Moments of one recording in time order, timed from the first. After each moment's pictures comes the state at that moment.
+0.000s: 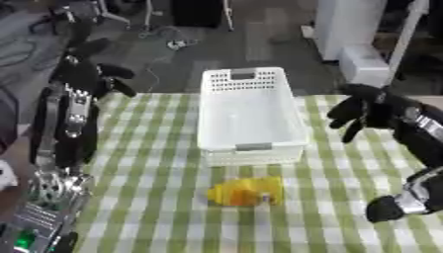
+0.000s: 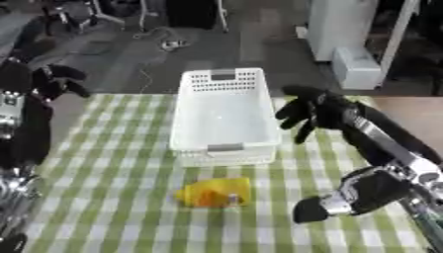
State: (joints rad) left arm -0.21 0.38 -0.02 -1.98 0.09 -0.23 0.26; right arm -0.48 -0.55 0.35 -1.91 0.00 -0.02 0.41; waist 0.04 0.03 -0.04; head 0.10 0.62
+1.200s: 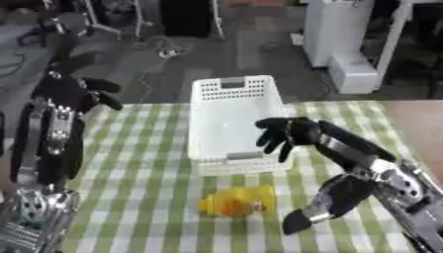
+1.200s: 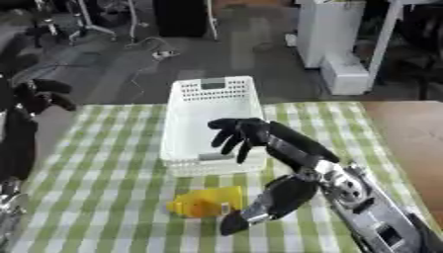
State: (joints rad) left arm -0.21 0.38 -0.02 -1.98 0.09 -0.23 0.26; right arm -0.64 -0.39 0.45 -1.75 0.14 0.00 0.46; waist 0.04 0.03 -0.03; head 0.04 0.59
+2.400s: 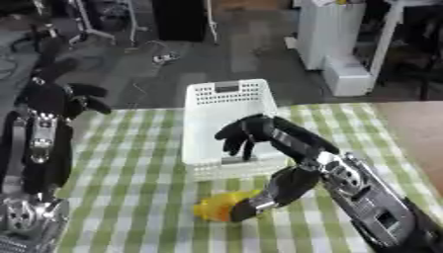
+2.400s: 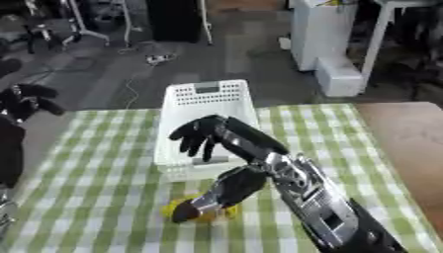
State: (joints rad) left arm -0.21 0.38 -0.02 -1.98 0.11 -0.25 0.27; right arm -0.70 -0.27 0.48 -1.61 0.20 -0.02 0.42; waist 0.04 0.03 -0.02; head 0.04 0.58
